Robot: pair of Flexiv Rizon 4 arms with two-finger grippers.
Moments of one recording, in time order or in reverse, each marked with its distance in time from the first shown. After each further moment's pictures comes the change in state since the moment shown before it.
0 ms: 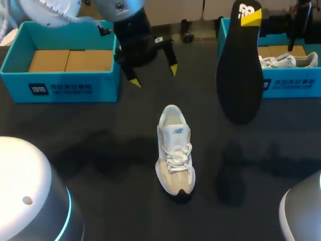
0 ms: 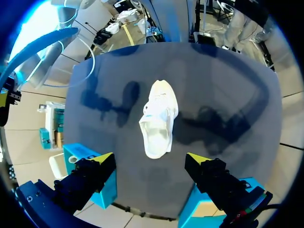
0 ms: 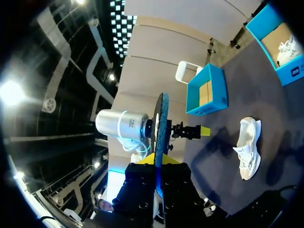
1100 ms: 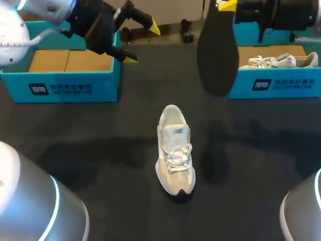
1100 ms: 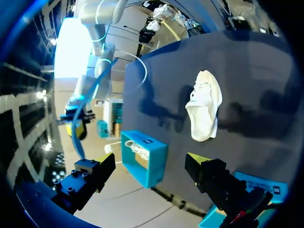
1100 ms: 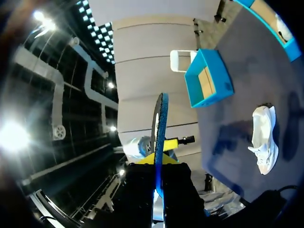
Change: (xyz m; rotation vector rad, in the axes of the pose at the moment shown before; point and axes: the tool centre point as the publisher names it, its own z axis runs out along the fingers) left arm -0.009 0.029 -0.078 -0.069 -0.605 0.031; right arm -0.025 0.080 0.051 0.078 0.109 0.295
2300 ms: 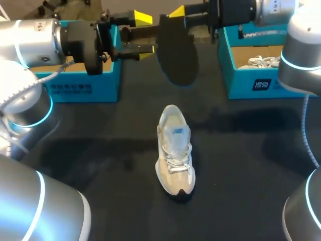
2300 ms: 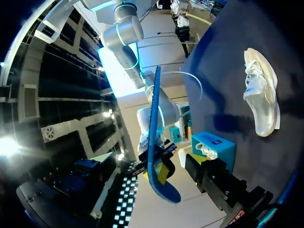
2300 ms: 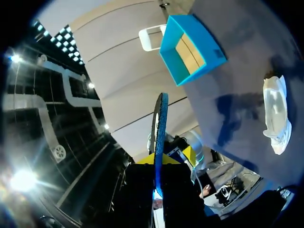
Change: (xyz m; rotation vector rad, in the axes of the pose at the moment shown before) left arm -0.044 -0.016 -0.012 0.038 -0.687 0.163; right arm -0.031 0.028 0.106 0.178 -0.097 0.301
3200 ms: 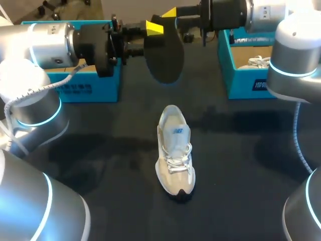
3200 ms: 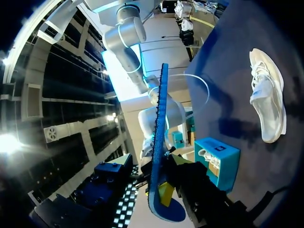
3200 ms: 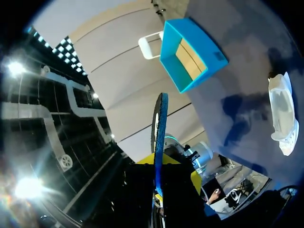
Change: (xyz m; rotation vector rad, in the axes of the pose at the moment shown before) left arm 0.007 -0.007 0.019 0.046 -0.026 -0.019; right arm 0.001 0.020 0.011 -0.069 0.062 0.049
